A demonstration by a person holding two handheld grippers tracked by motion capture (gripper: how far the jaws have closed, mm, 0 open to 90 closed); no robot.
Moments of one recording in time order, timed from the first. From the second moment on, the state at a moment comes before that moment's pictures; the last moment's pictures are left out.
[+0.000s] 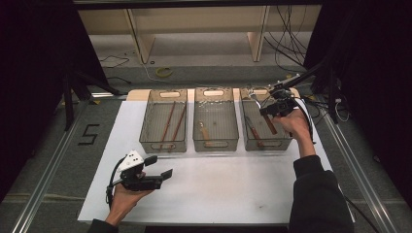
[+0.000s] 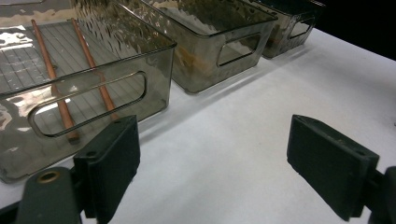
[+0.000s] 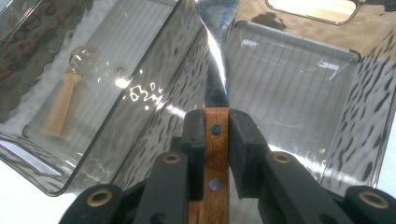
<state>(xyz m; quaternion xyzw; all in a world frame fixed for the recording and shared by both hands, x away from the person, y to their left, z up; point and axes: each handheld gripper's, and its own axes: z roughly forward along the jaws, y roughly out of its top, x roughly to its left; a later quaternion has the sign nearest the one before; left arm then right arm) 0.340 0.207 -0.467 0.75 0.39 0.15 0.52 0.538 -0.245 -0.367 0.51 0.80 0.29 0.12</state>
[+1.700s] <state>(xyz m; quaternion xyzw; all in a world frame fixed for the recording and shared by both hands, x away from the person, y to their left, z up) 0.340 0.207 -0.467 0.74 0.39 0.15 0.52 0.543 -0.243 -0.407 0.53 0.81 0.25 0.08</state>
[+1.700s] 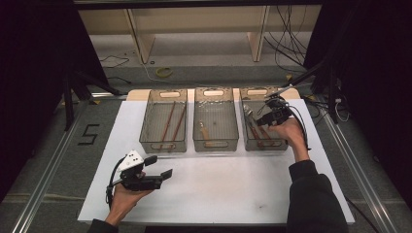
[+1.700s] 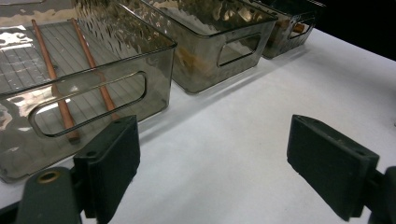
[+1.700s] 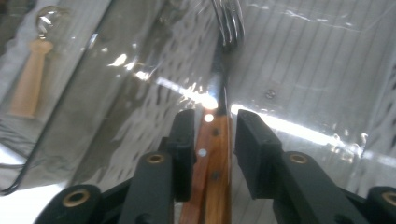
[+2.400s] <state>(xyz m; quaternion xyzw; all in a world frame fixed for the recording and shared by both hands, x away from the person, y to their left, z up) 0.340 0.207 -0.467 0.75 0.38 0.15 0.52 0.502 -0.232 -0.386 0.47 0.81 0.34 0.11</state>
